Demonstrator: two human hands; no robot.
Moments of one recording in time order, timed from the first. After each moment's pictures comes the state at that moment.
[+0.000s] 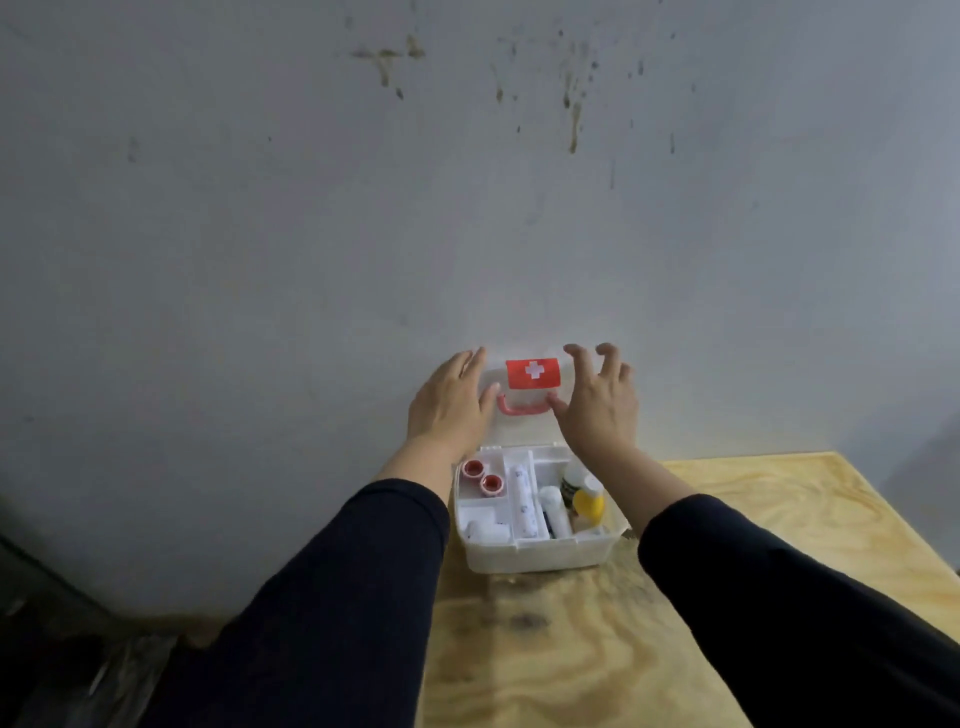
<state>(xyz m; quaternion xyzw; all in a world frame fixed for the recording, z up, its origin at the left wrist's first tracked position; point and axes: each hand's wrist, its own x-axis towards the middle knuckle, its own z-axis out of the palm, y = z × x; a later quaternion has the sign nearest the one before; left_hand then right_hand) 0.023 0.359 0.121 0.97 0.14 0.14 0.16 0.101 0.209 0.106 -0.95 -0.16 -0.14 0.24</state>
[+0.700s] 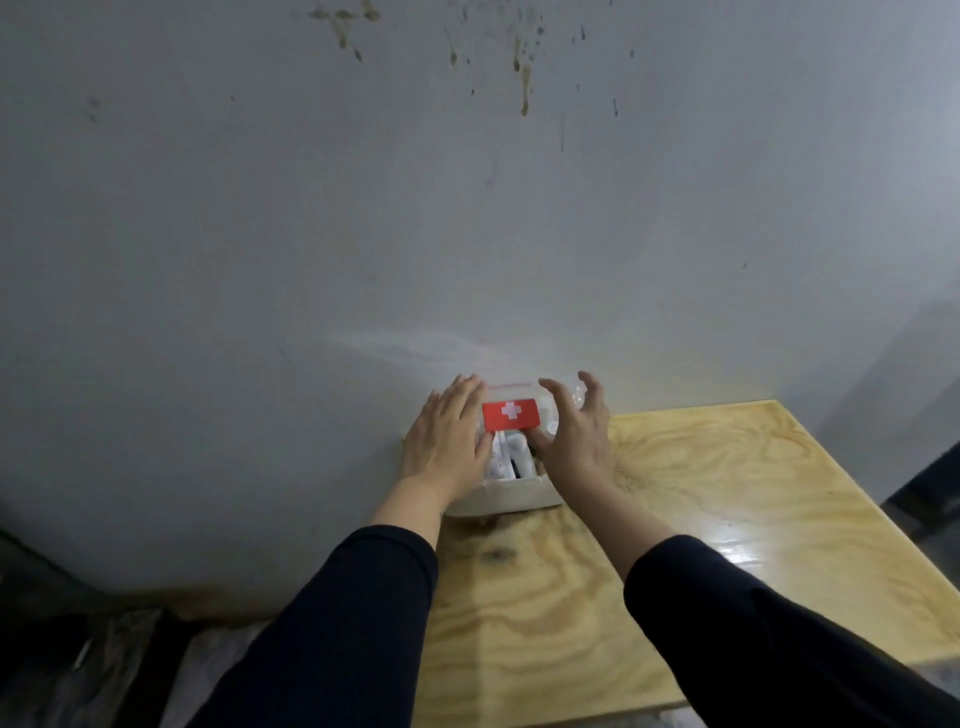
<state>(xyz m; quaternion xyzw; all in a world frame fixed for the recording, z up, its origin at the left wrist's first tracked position) -0.040 0.307 0.078 0.99 0.05 0.11 0.08 0.023 0.161 0.066 -0.93 -0.14 -0.09 0.32</state>
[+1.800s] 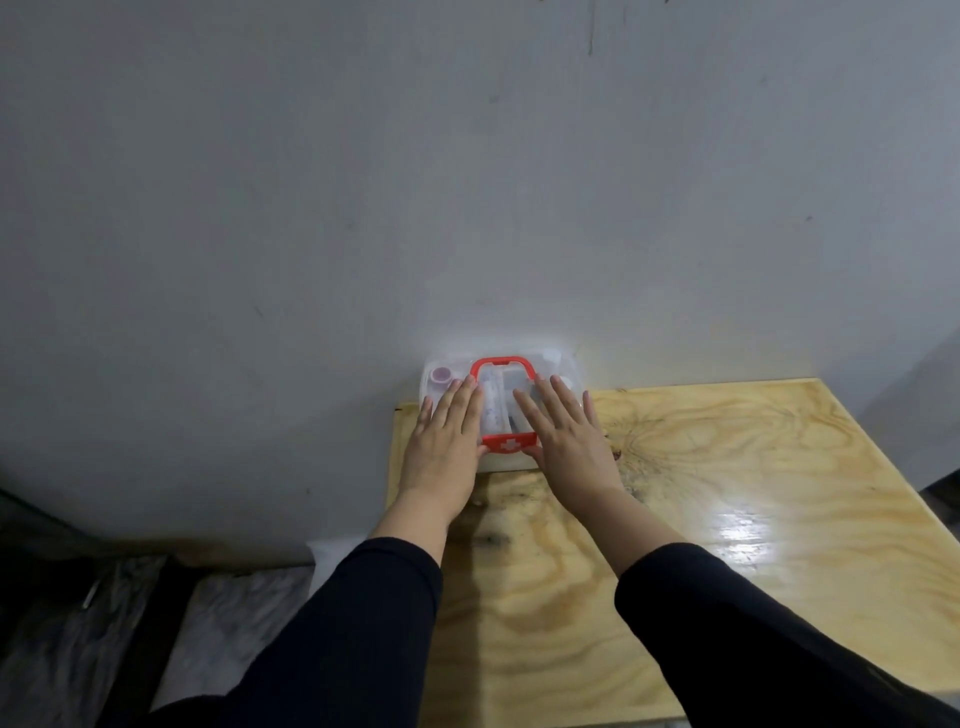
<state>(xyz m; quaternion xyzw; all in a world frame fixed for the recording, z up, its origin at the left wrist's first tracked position) -0.022 0.298 0.008 0.99 0.12 0.04 0.03 0.054 0.149 -0.003 -0.93 -0.36 -0.07 0.04</state>
